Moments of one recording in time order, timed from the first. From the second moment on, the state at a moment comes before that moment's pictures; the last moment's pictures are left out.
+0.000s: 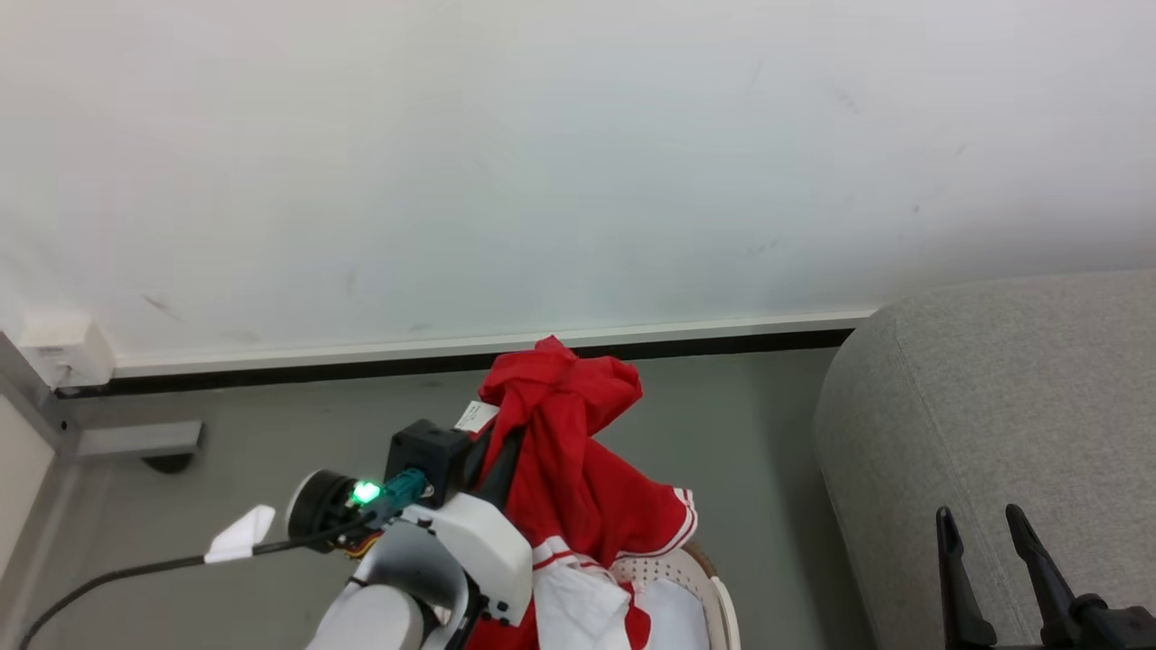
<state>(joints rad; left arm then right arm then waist) -0.35 0.19 -0.50 0.15 -0.25 0.15 0.09 0.00 -0.05 -0.01 0.21 0.22 0.13 -0.26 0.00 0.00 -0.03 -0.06</state>
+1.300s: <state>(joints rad) -0.39 0.15 -0.63 -0.04 -0.26 0.12 0.19 -0.60 -0.18 1.00 0.54 0.54 0.13 -0.19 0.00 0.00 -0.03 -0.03</state>
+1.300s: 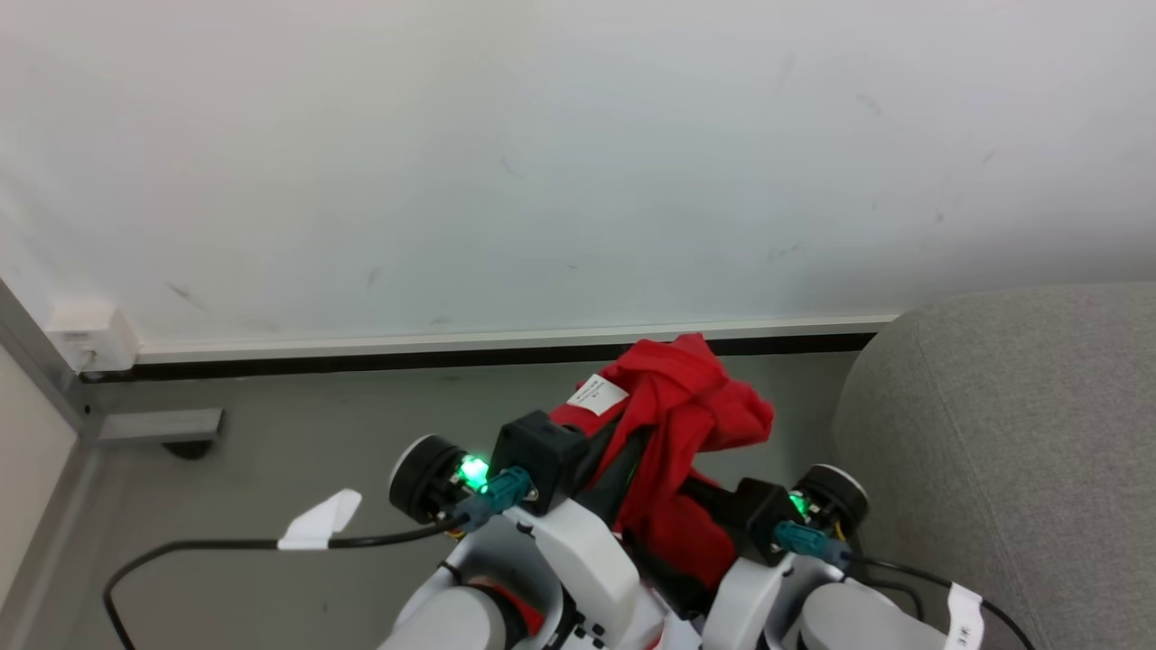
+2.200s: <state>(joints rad) -0.41 0.17 -0.62 -0.02 -0.27 0.14 0.18 -0.75 -0.13 1.15 0.65 0.80 0.13 -0.26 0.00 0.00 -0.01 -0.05</state>
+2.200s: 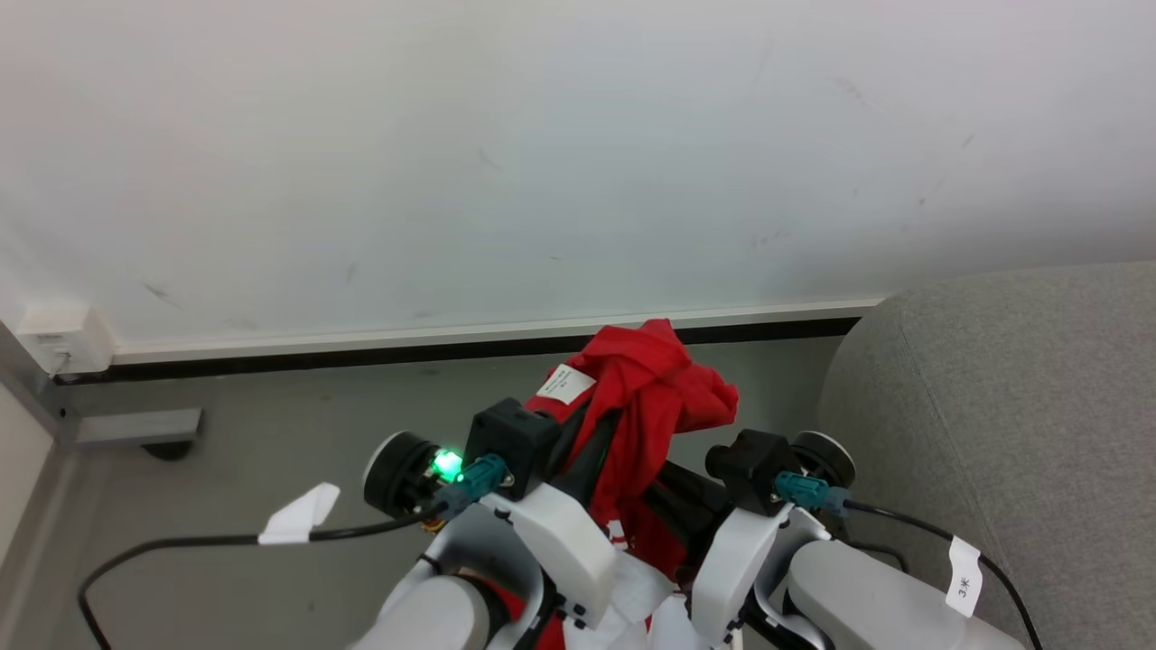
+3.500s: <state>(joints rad) -0.39 0.20 -0.62 0.00 -0.30 0.18 0.13 -0.78 -0.36 0.93 0.46 0.73 0.13 -0.26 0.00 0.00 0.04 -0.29</state>
